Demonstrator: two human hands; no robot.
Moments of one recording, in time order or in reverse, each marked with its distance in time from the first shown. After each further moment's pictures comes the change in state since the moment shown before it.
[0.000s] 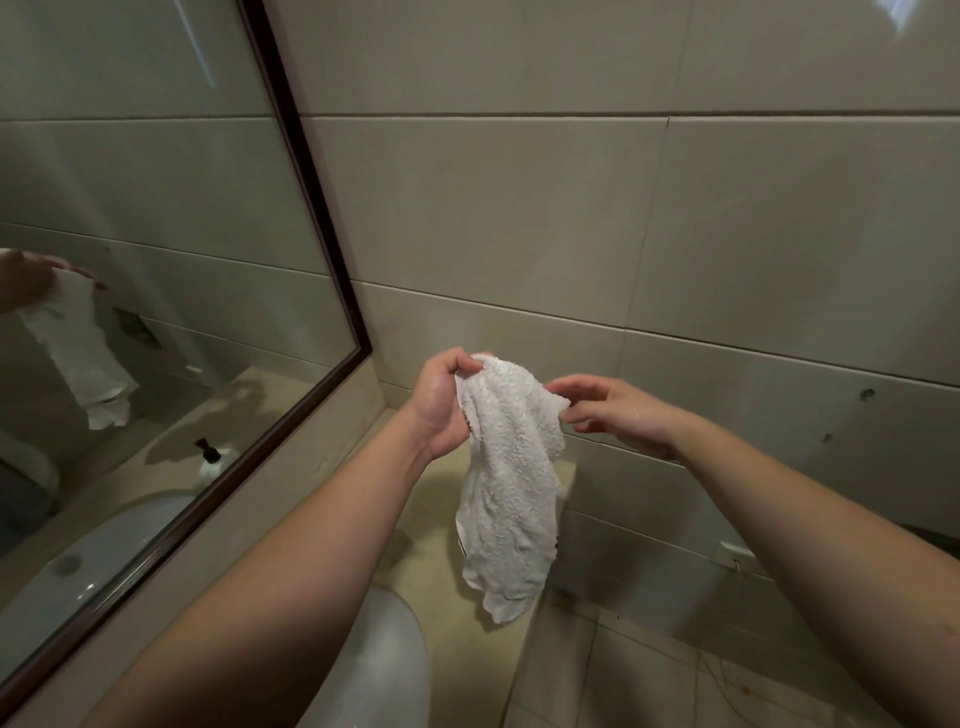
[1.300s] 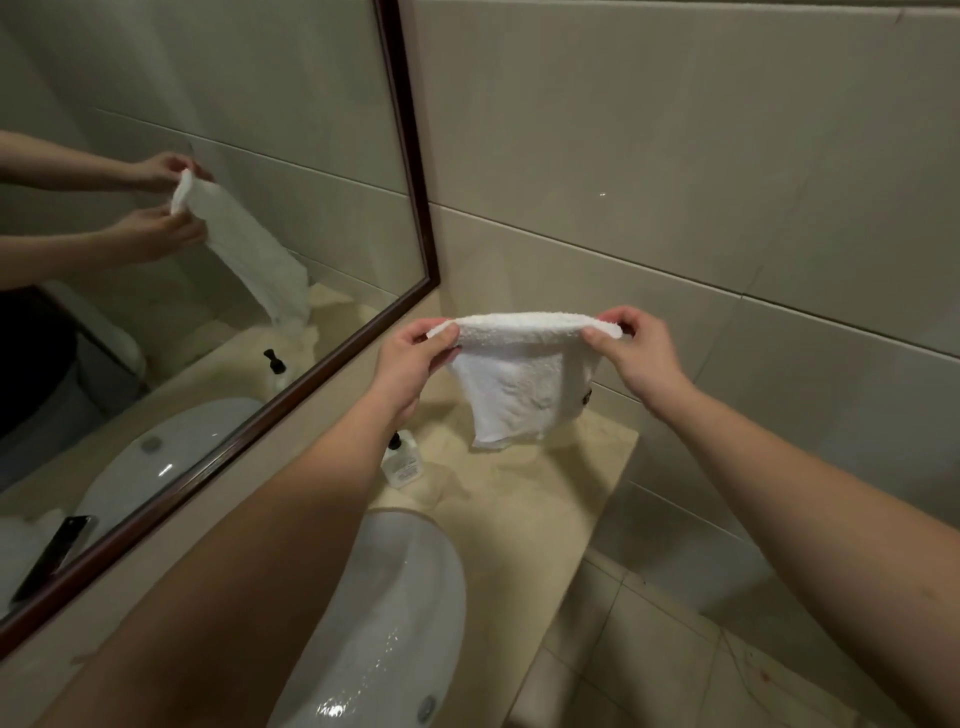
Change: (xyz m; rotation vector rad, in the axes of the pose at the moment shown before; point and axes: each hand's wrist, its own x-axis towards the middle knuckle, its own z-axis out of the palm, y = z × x) left_hand 0.010 -0.008 -0.158 0.196 0.503 0.293; right_hand 0.093 0.008 0.062 -0.170 0.479 -0.222
